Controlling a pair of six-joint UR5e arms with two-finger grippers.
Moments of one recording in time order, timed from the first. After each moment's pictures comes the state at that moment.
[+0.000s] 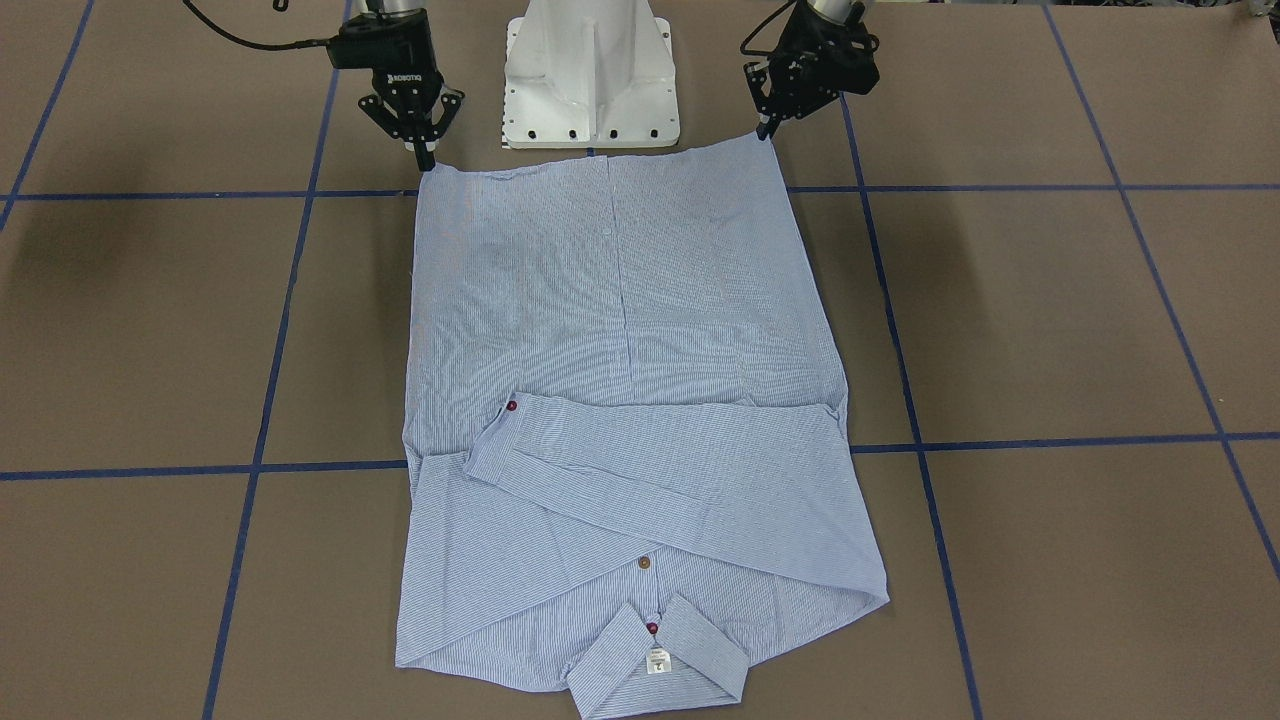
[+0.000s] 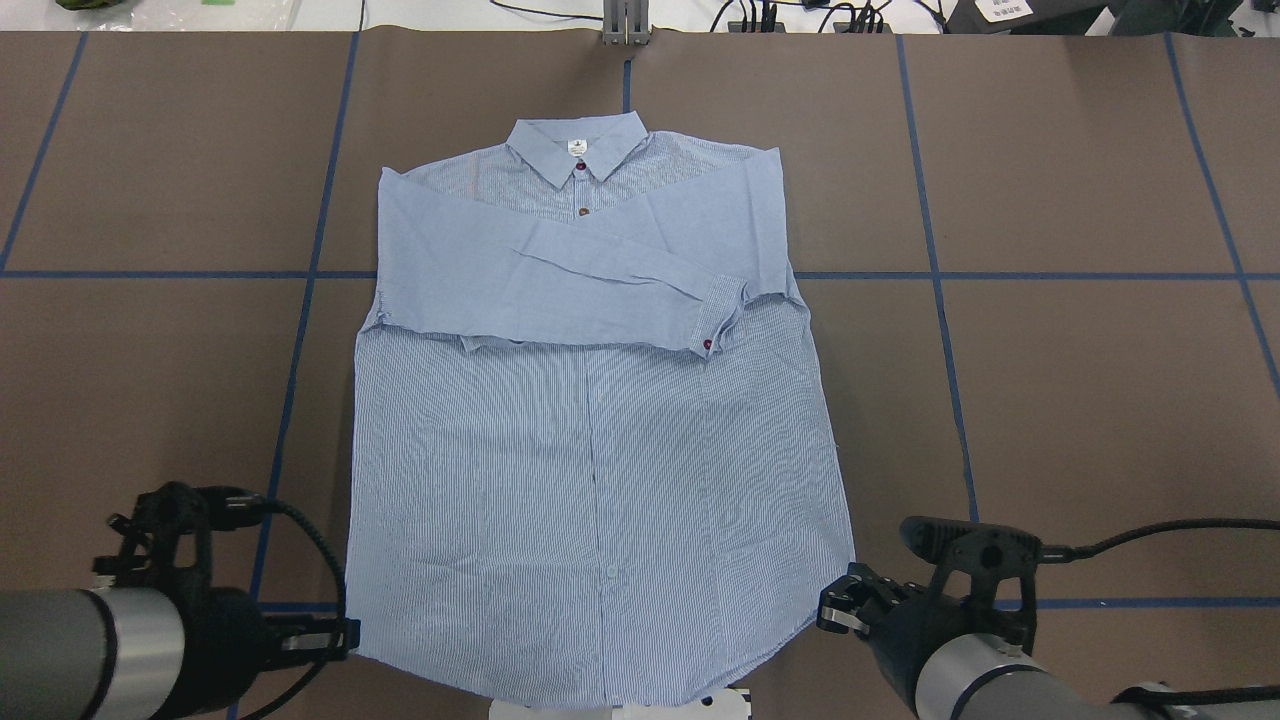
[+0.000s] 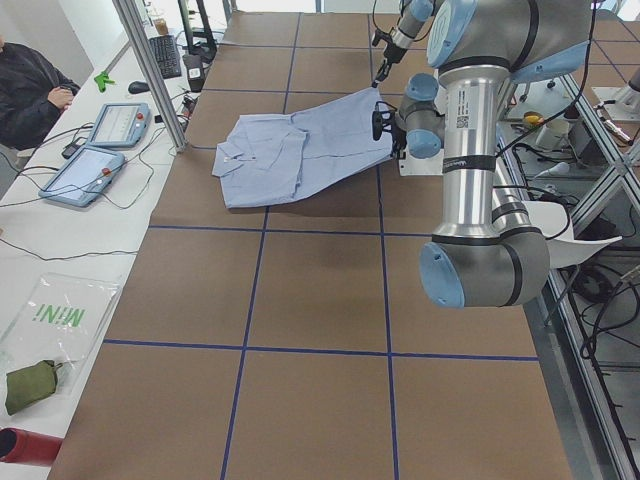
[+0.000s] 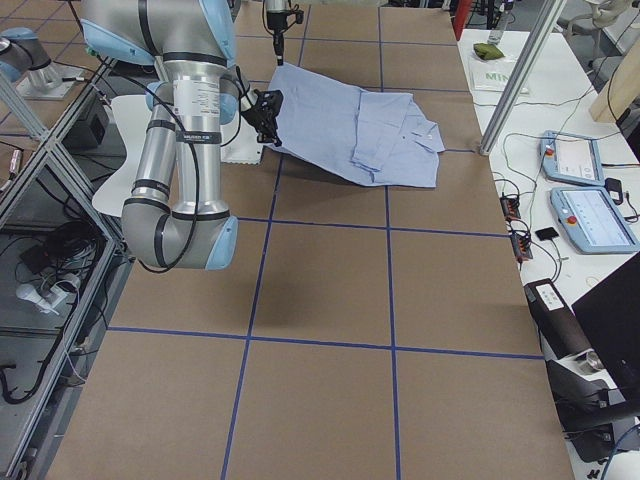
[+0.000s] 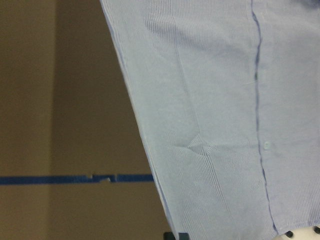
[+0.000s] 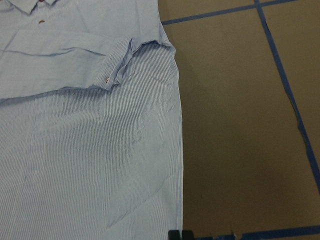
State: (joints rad) left arm -0.17 -1.52 -2.59 -1.71 -1.69 -1.52; right arm -0.06 -1.48 2.56 -1.81 1.13 1.74
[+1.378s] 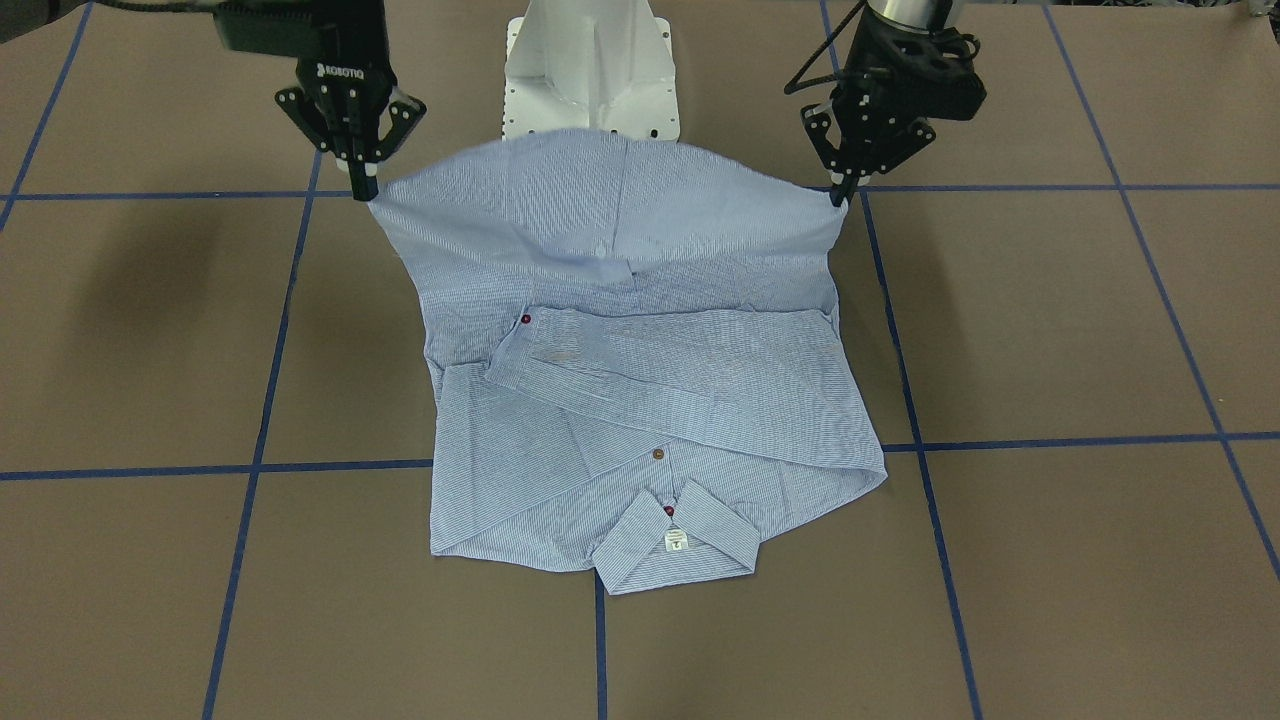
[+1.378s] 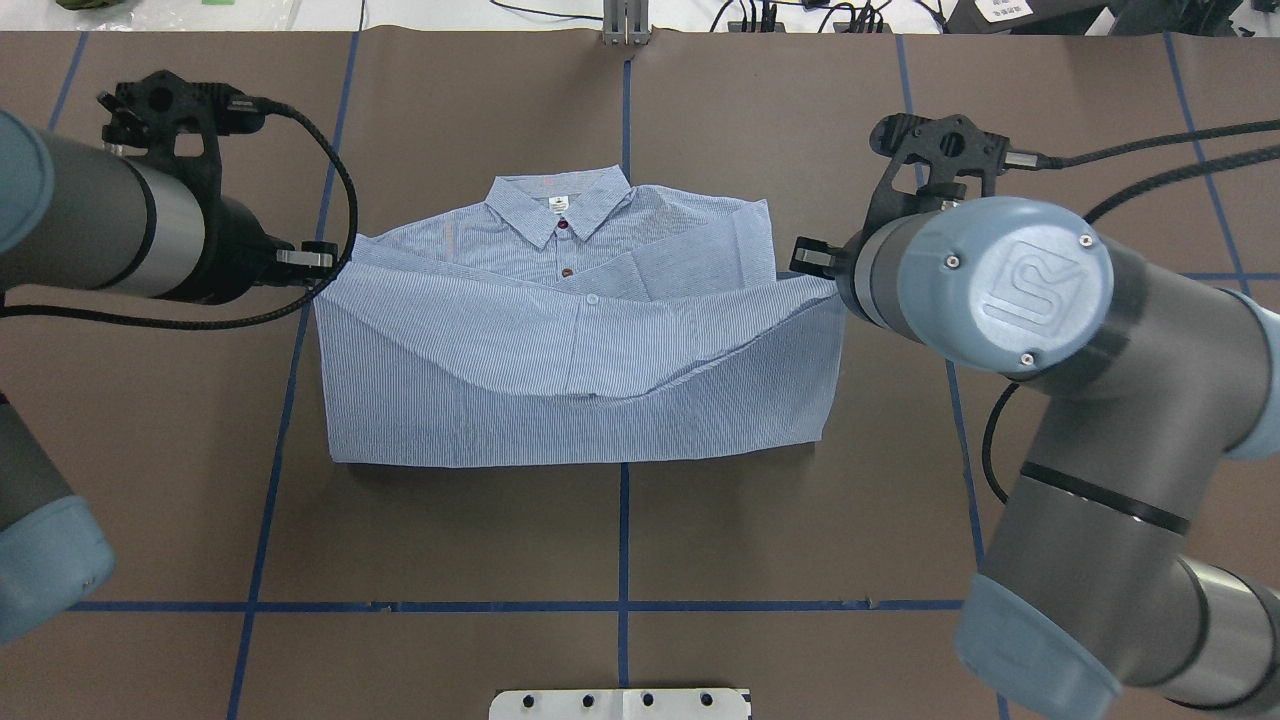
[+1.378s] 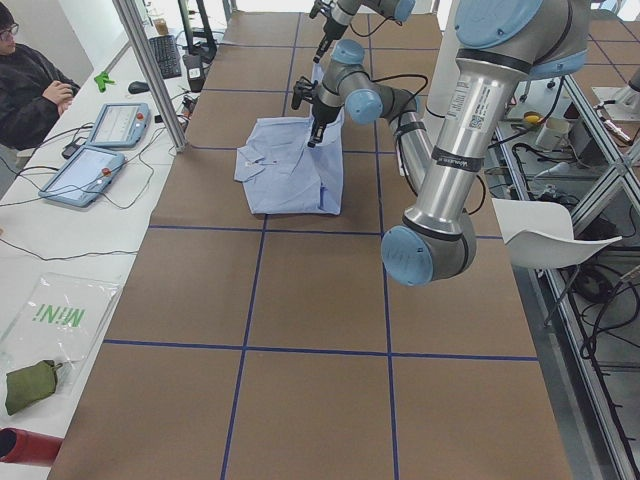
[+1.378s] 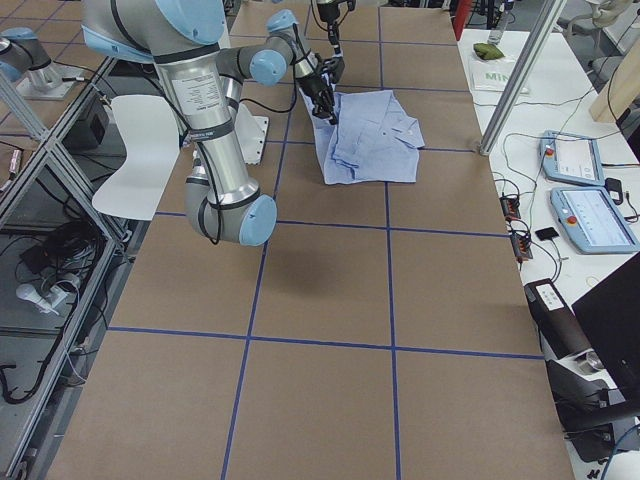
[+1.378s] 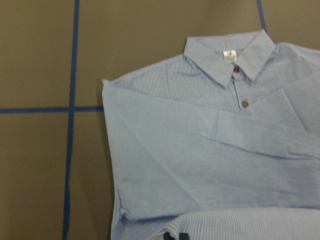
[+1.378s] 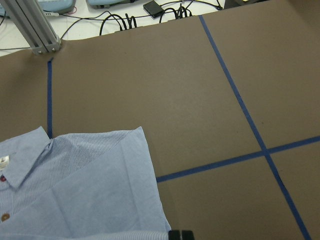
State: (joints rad) left arm -0.75 -1.96 -2.21 -1.46 -1.78 -1.04; right arm 0.57 -1.05 2.11 -1.81 1.44 1.42
